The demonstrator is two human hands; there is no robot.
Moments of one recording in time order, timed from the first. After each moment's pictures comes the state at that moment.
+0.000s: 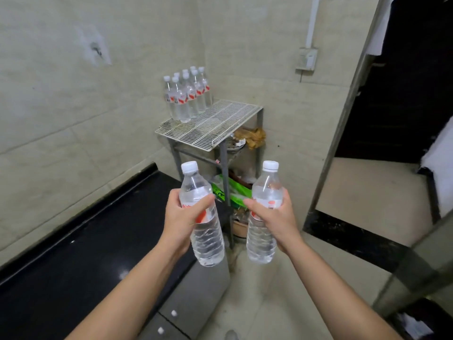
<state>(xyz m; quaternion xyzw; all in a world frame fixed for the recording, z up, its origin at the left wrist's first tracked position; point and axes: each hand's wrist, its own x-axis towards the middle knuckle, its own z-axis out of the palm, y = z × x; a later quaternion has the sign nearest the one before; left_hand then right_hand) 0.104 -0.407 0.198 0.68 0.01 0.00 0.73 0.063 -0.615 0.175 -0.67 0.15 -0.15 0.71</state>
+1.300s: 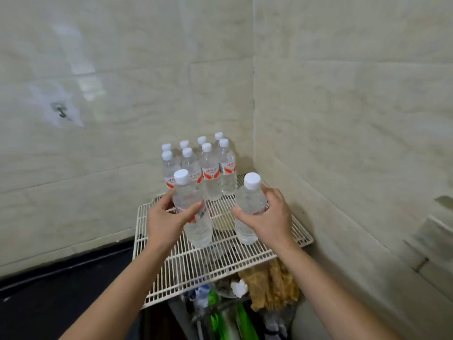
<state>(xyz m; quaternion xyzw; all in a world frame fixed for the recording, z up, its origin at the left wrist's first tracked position) 0.658 -0.628 0.252 0.74 0.17 0.30 0.57 0.752 -0.843 0.241 -0.82 -0.18 -0.13 0.54</state>
